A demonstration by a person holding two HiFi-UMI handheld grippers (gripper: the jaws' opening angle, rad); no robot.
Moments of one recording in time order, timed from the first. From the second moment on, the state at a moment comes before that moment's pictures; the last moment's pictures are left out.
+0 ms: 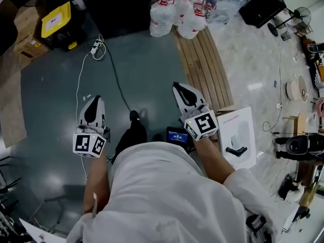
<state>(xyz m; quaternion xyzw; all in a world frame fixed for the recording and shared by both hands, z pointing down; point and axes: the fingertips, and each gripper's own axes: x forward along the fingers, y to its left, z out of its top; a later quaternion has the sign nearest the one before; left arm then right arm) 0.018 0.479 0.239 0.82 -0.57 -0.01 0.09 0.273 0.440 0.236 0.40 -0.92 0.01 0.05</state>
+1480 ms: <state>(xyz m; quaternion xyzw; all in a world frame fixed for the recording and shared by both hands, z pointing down) -0.129 0.081 0.279 0.79 -0.60 0.02 0.12 0.126 -0.001 0.252 0.35 -0.93 0.06 0.04</state>
